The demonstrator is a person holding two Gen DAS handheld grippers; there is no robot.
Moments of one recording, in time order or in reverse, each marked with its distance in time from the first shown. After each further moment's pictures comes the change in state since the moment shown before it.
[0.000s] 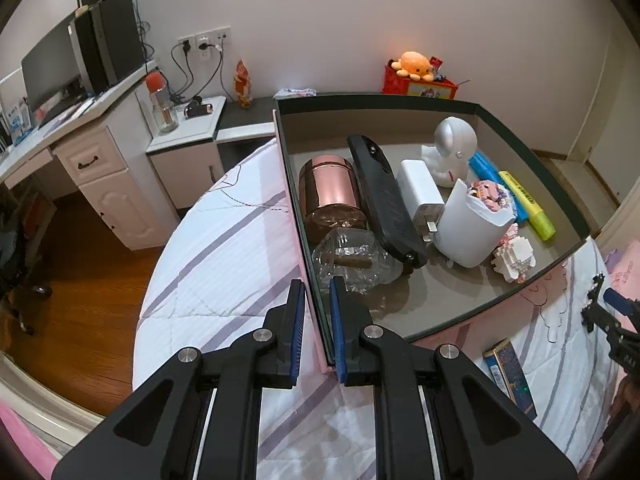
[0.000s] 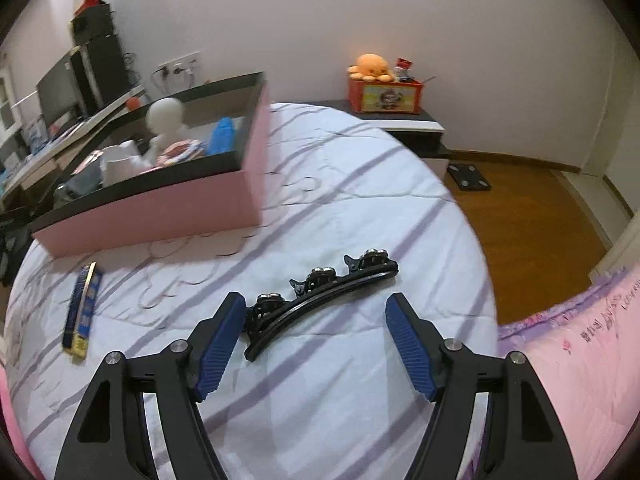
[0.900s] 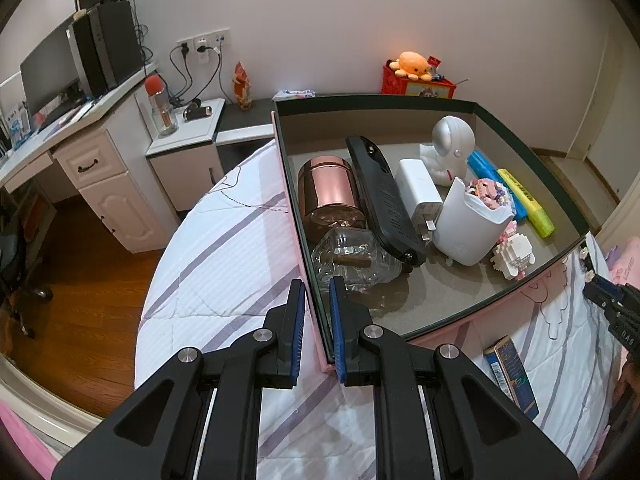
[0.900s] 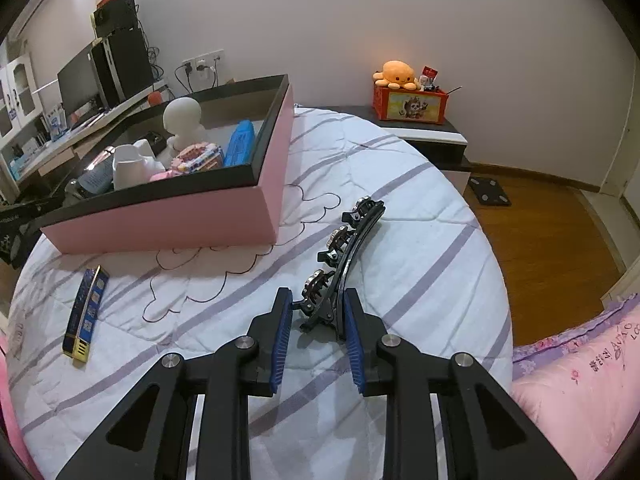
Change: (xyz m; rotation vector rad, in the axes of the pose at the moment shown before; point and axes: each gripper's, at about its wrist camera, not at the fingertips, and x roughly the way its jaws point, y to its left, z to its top) left arm 0.001 -0.004 0.001 0.011 -0.005 0.007; right arm 0.010 0.001 0.011 -0.071 -0.010 0.081
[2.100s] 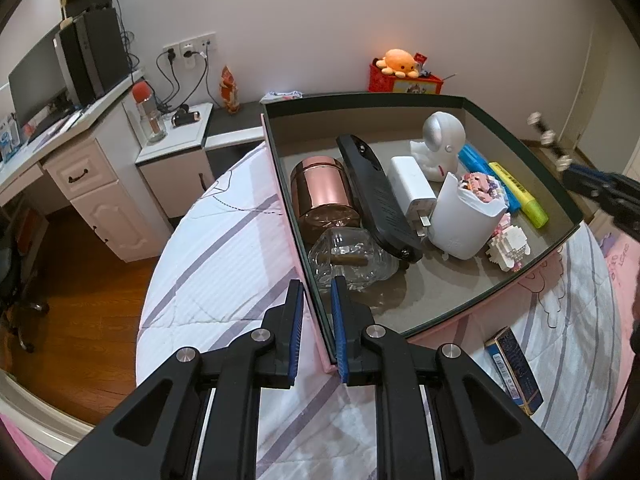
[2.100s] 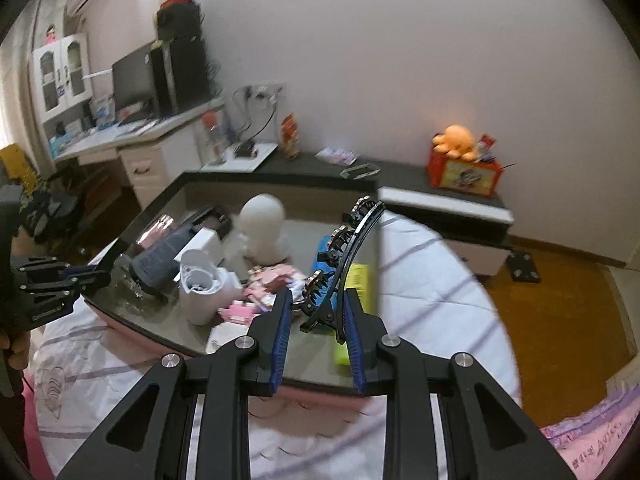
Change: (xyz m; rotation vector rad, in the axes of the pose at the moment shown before) left arm 0.001 0.002 0.000 0.046 -0.005 -0.032; right arm 0.008 0.072 0.102 -0.192 -0.099 0.122
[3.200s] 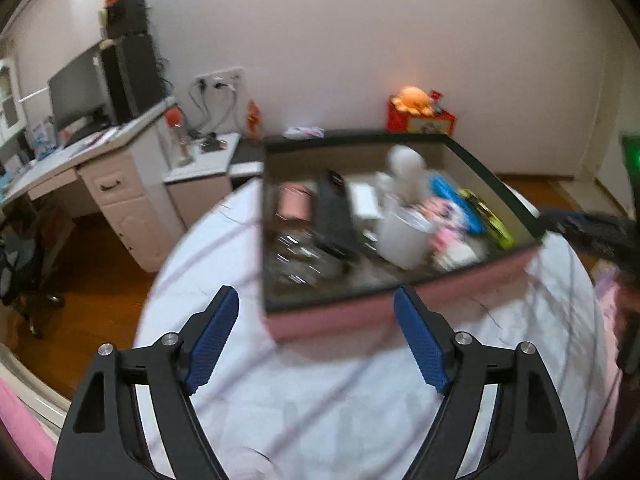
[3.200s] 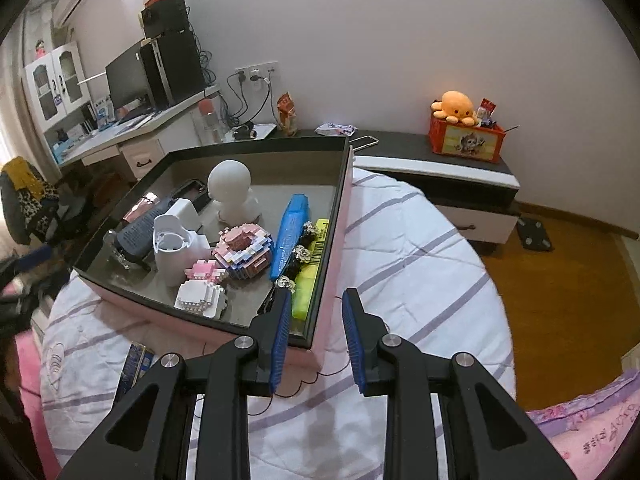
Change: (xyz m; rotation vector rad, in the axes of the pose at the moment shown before) left arm -0.056 -0.071 -0.024 -0.052 -0.125 0.095; right arm -0.006 -0.053 -0.028 0.077 0.061 0.057
